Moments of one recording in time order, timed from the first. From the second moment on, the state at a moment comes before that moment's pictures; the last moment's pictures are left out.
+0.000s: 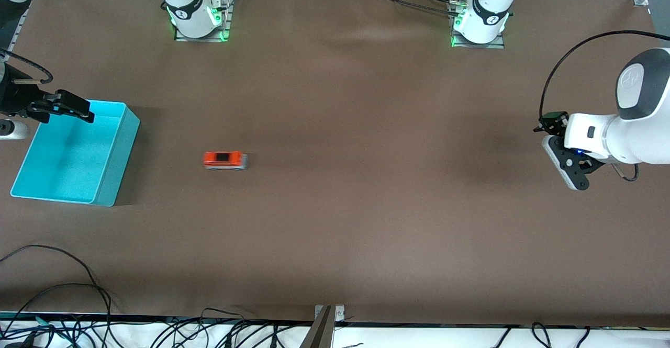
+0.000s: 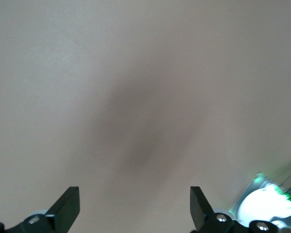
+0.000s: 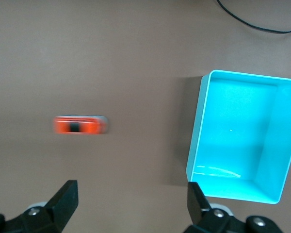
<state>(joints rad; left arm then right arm) 0.24 0.36 -0.29 -1.50 0.05 1.53 0.90 -0.04 0.13 0.02 -1.51 0.01 1.59 -0.04</state>
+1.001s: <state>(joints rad) 0.12 0.18 -0.22 -1.54 0.05 1.52 0.47 -0.02 0.14 0.02 -1.51 -0.01 1.56 -0.04</state>
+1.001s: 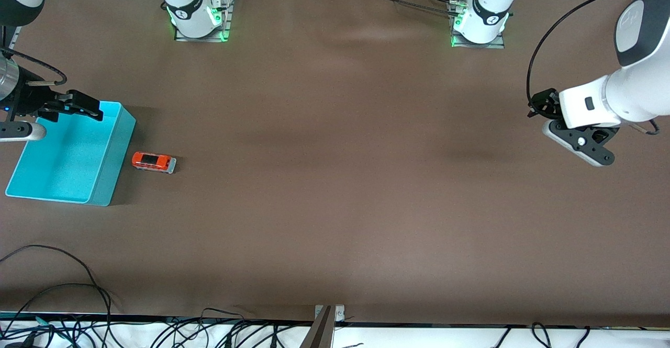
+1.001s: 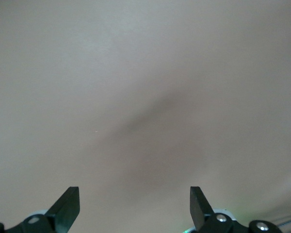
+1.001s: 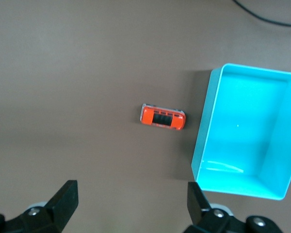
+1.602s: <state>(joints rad) 0.01 -0.04 -0.06 -1.69 0.00 1.57 0.25 -0.02 0.14 -0.01 -1.51 -0.01 1.55 -0.03</state>
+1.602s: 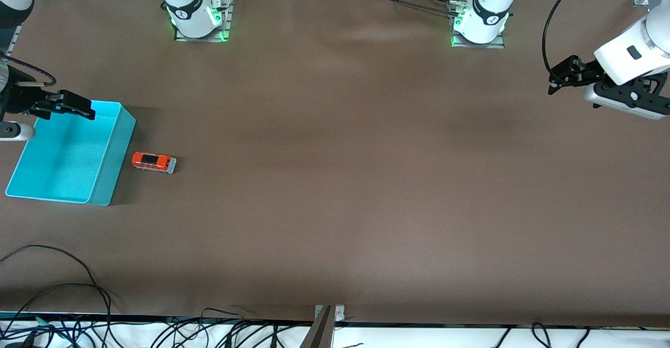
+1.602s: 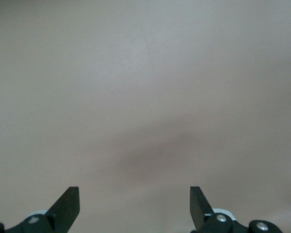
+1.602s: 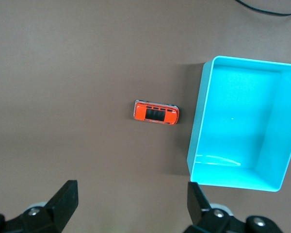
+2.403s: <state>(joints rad) 0.00 -0.04 -0.05 -1.69 0.00 1.56 0.14 -0.03 0.11 -0.05 -1.72 0.00 1.73 -0.03</state>
